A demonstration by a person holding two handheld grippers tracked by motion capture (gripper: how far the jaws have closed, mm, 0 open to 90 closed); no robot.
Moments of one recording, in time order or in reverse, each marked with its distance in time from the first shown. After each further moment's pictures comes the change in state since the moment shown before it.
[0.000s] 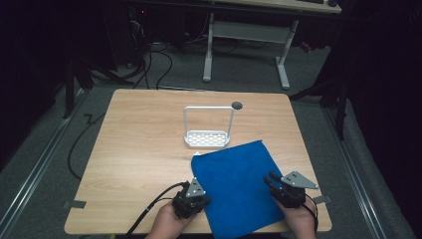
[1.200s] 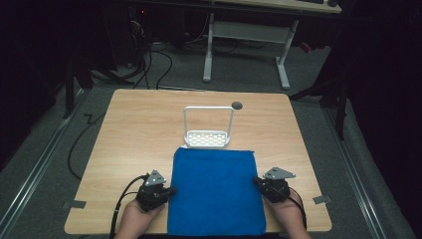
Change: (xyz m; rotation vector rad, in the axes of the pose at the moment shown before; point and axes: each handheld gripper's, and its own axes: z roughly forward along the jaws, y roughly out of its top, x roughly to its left) left arm 0.065 -0.042 -0.057 -0.029 0.117 -0.196; right arm 0.014 -0.001 0.046 0.193 0.110 -0.053
